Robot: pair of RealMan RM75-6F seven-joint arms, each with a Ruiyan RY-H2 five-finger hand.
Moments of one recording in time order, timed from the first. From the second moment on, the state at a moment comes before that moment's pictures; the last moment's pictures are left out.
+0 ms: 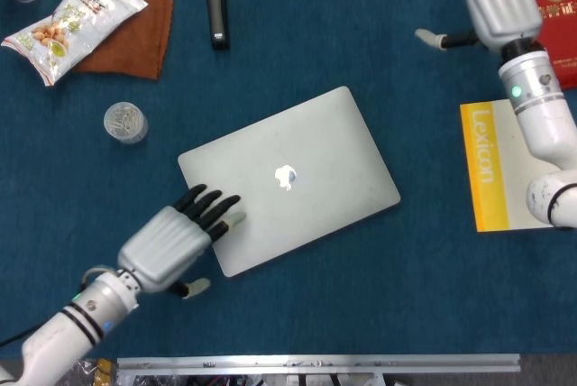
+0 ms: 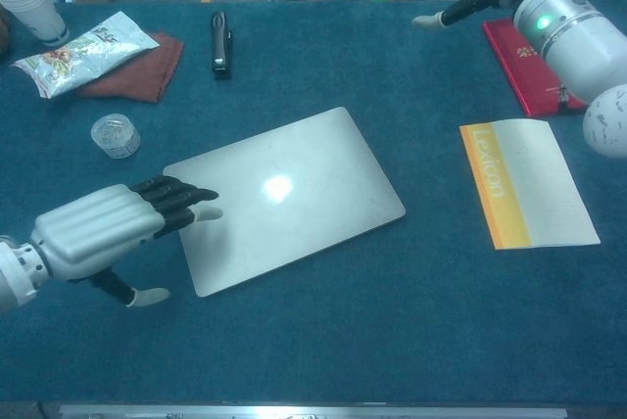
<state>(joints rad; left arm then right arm) -0.40 -1.30 0.10 -1.85 1.59 0.90 0.48 0.84 -1.56 0.29 -1.17 -1.00 0.93 -0.28</state>
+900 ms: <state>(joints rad) -0.49 -1.54 0.07 -1.73 1.47 0.87 0.55 0.81 -1.53 0.30 -1.13 -1.03 0.91 -0.20</state>
